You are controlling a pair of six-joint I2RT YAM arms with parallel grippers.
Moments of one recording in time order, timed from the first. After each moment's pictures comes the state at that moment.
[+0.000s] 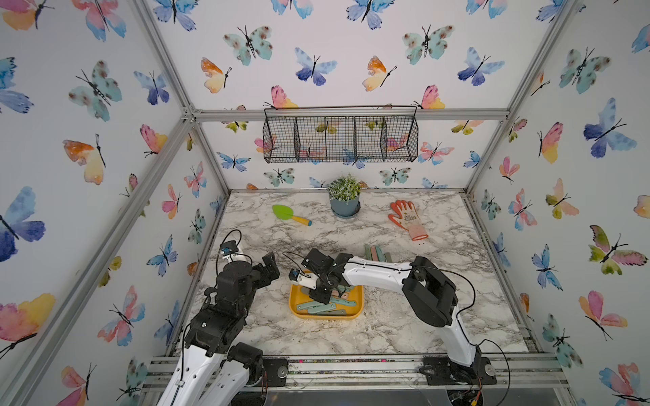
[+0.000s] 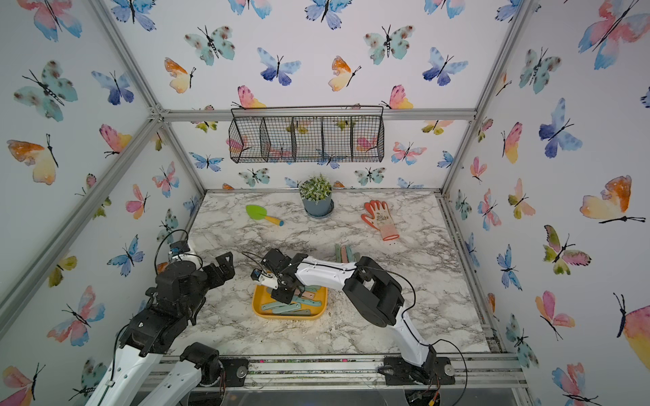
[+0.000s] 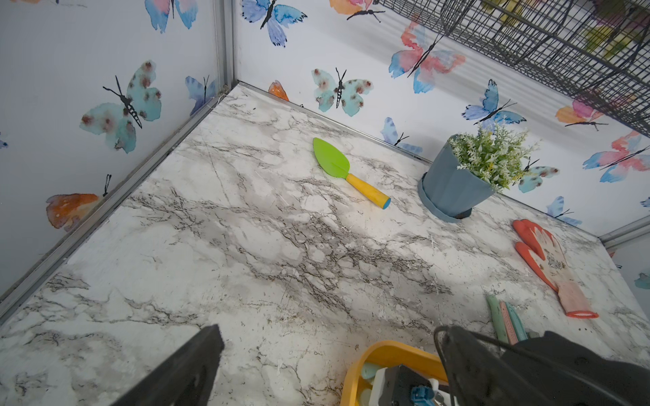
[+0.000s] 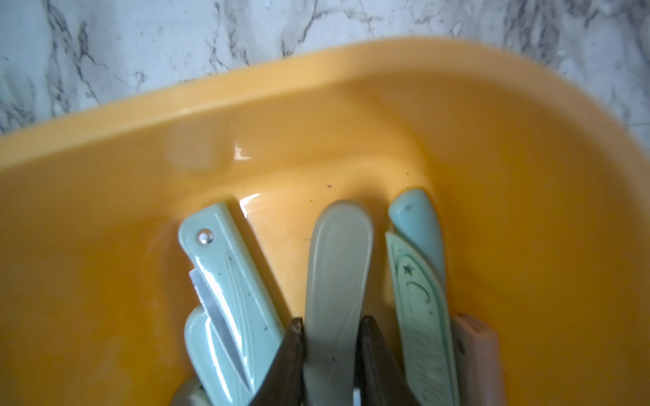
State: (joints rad) left arm -0.35 0.56 0.71 -0.63 -0.33 -0.51; right arm 1.10 2.14 1.59 -0.62 -0.13 -0.25
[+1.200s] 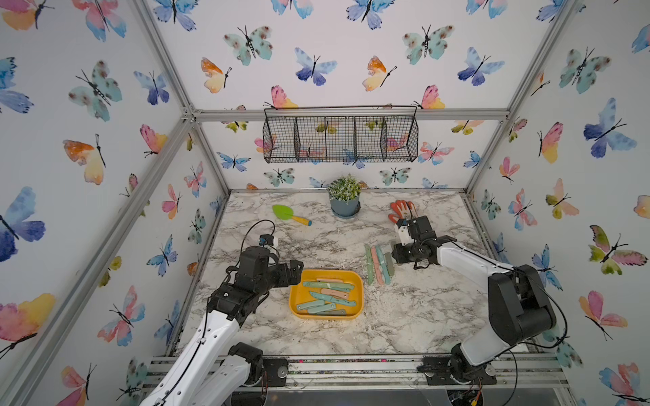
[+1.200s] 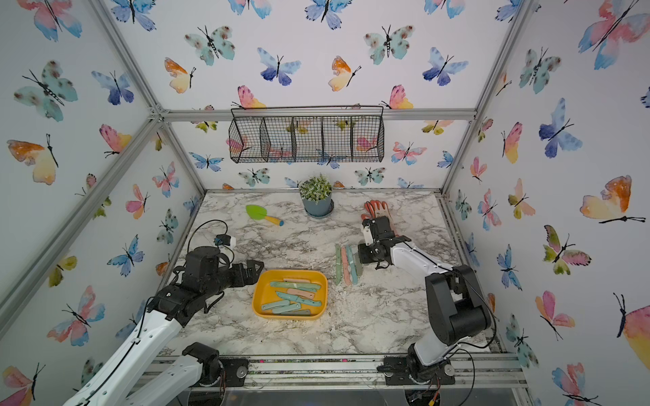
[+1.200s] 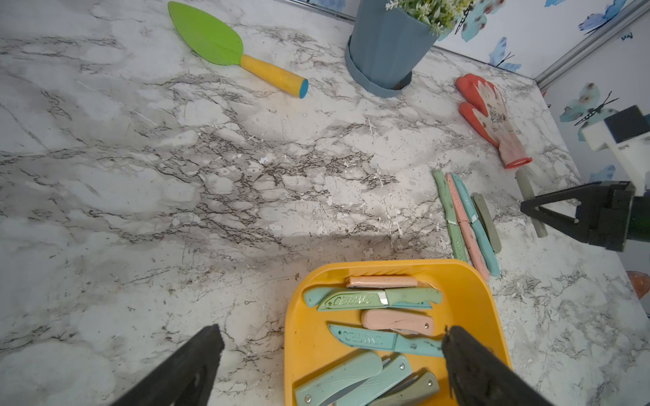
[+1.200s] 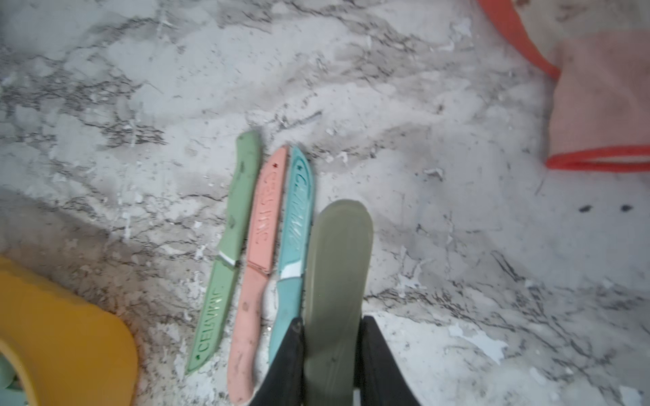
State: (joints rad) left arm -0.36 0.80 0.71 -0.58 0.08 -0.38; right arm 0.35 1.63 0.99 -0.41 -0.13 0.14
